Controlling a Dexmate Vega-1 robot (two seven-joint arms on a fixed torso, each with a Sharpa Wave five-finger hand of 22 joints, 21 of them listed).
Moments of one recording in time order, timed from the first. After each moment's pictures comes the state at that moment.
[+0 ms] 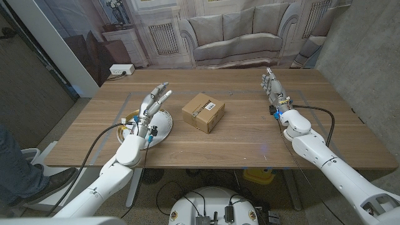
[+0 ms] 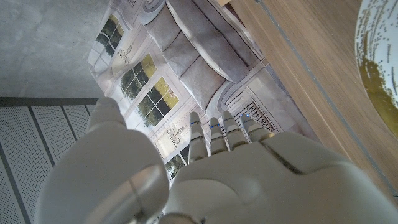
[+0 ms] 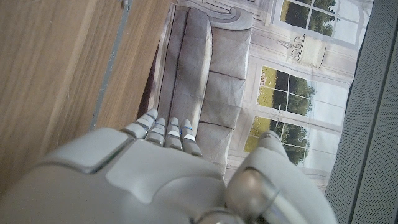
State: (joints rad) left arm 1.13 0.58 0.30 -1.53 -0.21 -0.58 0.27; left_hand 0.71 0.03 0.03 -0.09 0.32 0.30 -0.06 0.27 0.19 0.12 -0.04 0.21 0.19 0.06 -0.04 0.18 0.18 -0.05 -0.04 0.19 0.17; right arm -0.91 -0.55 -0.34 -1.48 0.60 0.25 -0.12; right_hand 0.25 -0.02 0.19 -0.01 0.21 0.13 0.10 0.19 0.18 0.10 0.12 0.20 0.18 0.03 0.07 0.18 0.17 0.09 -0.04 0.19 0.17
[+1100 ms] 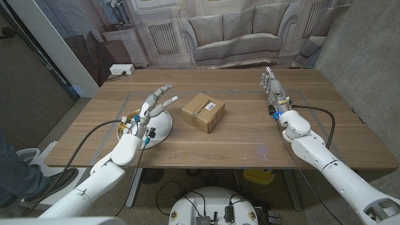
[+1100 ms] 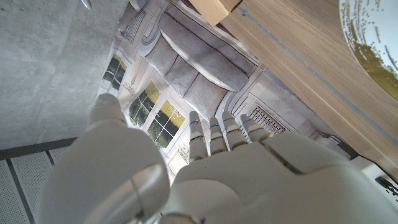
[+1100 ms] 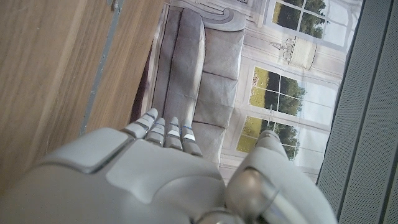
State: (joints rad) left arm 1.17 0.66 0.29 -1.62 -0.07 -0.48 0.30; left_hand 0.75 0.02 0.03 -0.11 0.31 0.31 -0.07 0.27 0.19 0.13 -0.05 0.21 0.19 0.06 -0.04 0.18 0.18 -0.05 -0.04 0.19 0.17; right arm -0.95 -0.55 -0.34 -1.55 0.59 0.25 -0.14; right_hand 0.25 -0.01 0.19 -0.02 0.20 0.13 0.11 0.19 0.18 0.10 0.13 0.21 0.18 0.03 0.07 0.18 0.17 0.09 -0.04 0.19 0.17
